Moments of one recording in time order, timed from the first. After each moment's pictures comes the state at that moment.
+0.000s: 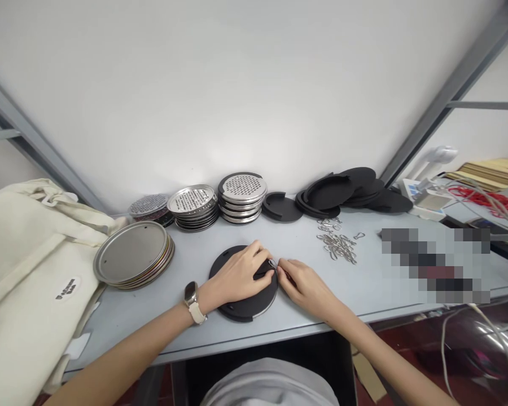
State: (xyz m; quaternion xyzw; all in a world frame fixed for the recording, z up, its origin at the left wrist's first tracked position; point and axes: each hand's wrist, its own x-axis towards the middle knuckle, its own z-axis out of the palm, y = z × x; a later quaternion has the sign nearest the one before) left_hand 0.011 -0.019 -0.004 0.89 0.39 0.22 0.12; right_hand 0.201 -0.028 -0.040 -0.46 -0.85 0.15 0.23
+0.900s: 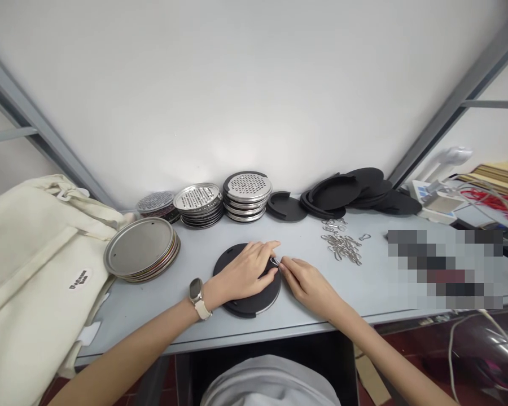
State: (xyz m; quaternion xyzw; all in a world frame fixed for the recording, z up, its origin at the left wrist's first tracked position) left_hand 0.010 -0.019 -0.009 0.90 0.34 0.25 0.08; right_hand 0.203 -0.026 -0.045 -0.45 -0.85 0.16 0.22
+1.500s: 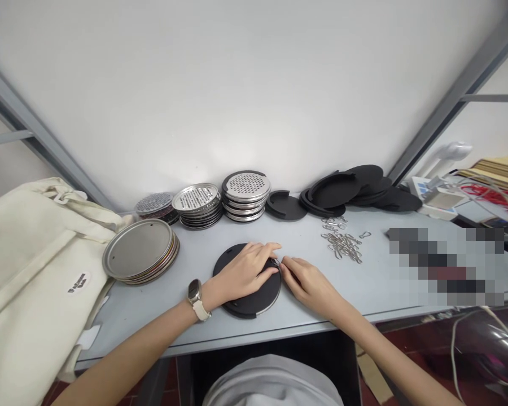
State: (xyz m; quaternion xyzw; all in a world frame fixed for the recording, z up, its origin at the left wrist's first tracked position) left_hand 0.008 -0.018 -0.007 0.90 0.33 0.25 0.13; right_hand 0.203 -0.029 -0.042 -0.45 -0.85 0.16 0.23
